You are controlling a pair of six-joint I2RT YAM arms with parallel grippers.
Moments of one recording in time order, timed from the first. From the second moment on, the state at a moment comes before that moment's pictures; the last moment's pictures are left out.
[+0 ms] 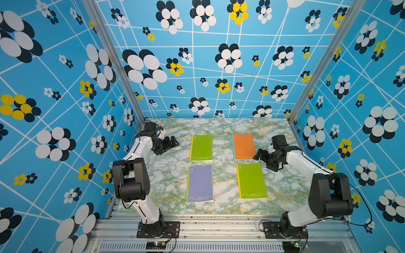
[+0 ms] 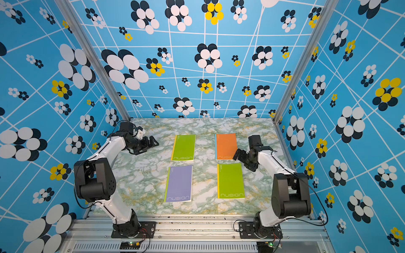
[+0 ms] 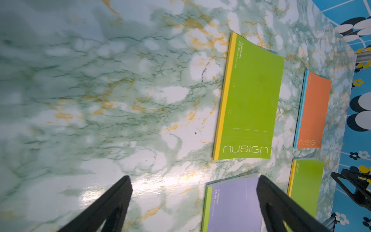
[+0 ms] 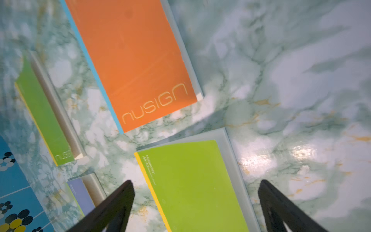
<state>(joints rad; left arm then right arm) 0.17 1.74 1.29 -0.69 0.48 -0.20 0.06 1.50 1.00 -0.64 -0.22 0.53</state>
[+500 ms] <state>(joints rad) 0.28 1.47 0.77 -0.15 0.38 -0.17 0.06 0.93 0.57 -0.16 0.14 0.39</state>
